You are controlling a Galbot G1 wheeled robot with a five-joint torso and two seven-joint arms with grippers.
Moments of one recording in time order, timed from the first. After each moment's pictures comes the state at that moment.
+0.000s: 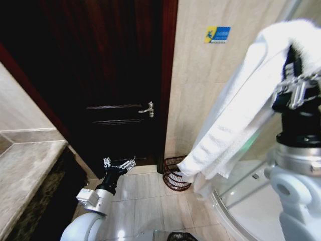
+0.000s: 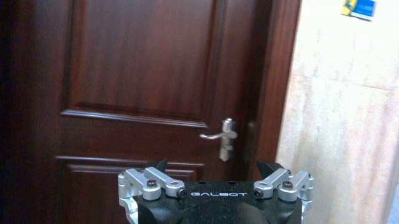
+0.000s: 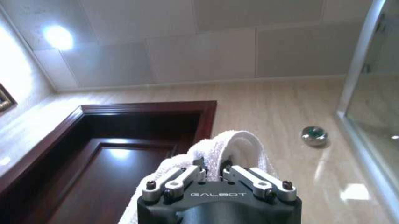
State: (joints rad) left arm 1.81 -1.58 -0.61 -2.50 -0.16 0.18 0.18; right arm -1.05 0.98 0.79 2.43 0.65 0.19 0.00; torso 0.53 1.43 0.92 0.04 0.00
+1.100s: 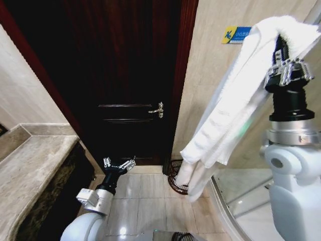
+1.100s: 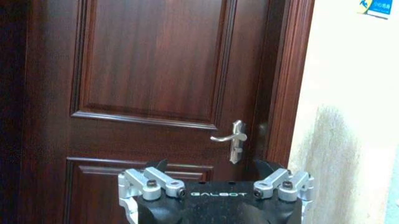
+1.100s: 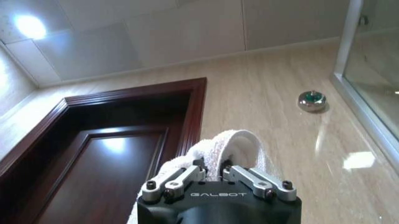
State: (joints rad) left arm 1.81 -1.58 -0.61 -2.50 -0.16 0.18 0.18; right arm -0.88 1.01 0.74 2.29 0.72 0.09 -0.03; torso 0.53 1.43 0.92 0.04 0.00
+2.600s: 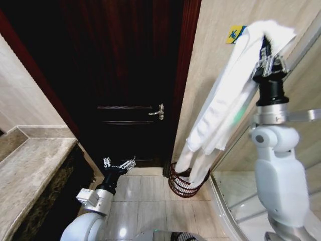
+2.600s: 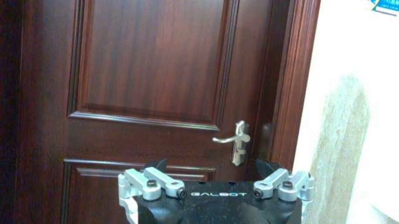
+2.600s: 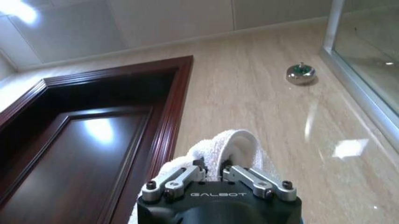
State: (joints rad) left arm 1.81 -1.58 -0.61 -2.50 -0.16 0.18 0.18; right arm -0.77 1.07 0.66 2.08 0.64 0.17 -0.09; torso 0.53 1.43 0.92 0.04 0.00
